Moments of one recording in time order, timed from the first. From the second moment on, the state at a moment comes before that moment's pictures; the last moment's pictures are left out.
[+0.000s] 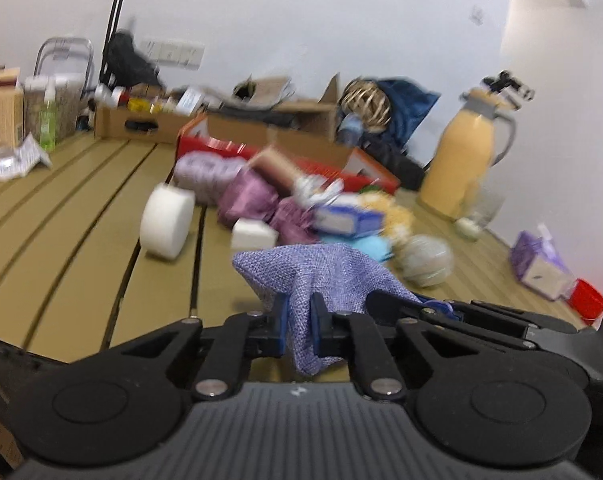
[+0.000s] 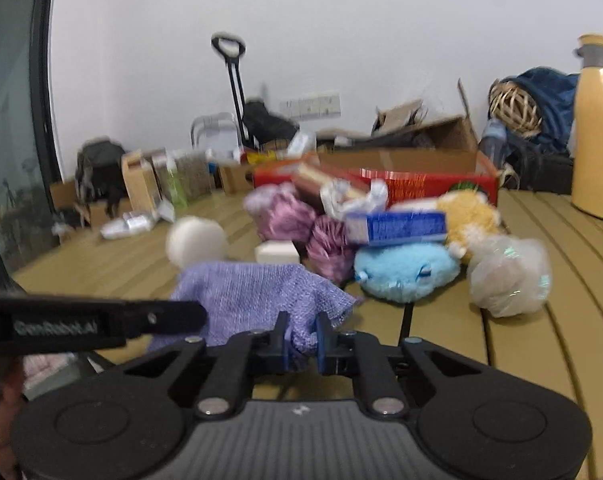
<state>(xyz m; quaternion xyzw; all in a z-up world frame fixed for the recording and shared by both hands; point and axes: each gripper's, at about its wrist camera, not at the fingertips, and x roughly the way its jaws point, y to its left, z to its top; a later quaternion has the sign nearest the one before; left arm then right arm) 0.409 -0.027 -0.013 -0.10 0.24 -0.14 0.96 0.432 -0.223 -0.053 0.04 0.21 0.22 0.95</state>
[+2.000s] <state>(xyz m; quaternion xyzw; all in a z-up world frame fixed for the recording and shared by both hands) 0.581 0.055 0.202 0.00 0.20 -0.08 0.98 0.658 -0.240 0.195 -0.01 0.25 0.16 0.95</state>
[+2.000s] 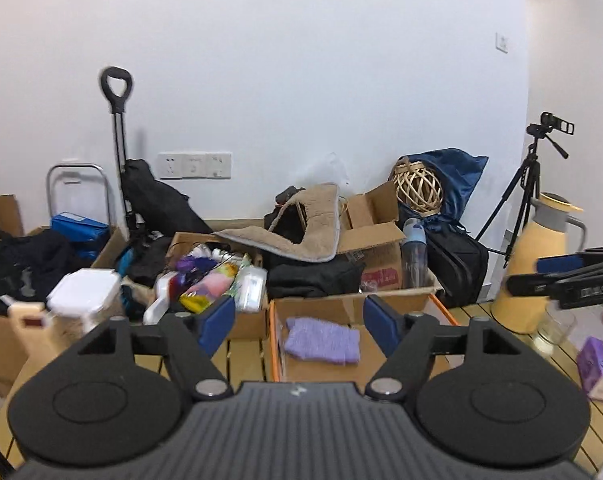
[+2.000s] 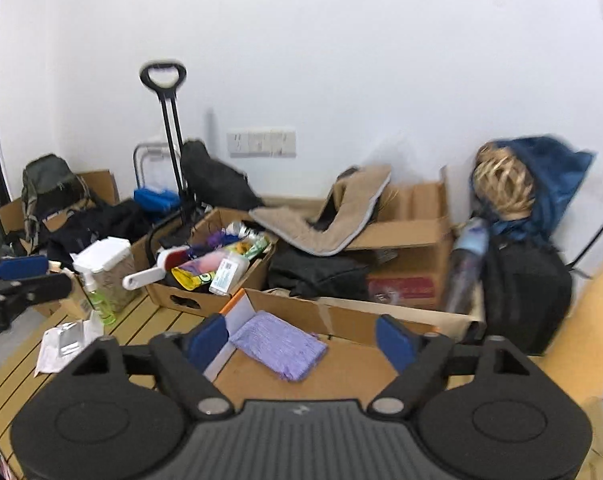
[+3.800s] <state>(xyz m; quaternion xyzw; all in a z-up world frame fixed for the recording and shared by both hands) 0.535 -0.067 -0.028 0.04 0.26 -0.07 0.96 0.524 -0.298 -0.034 0.03 0.21 0.08 0.97</state>
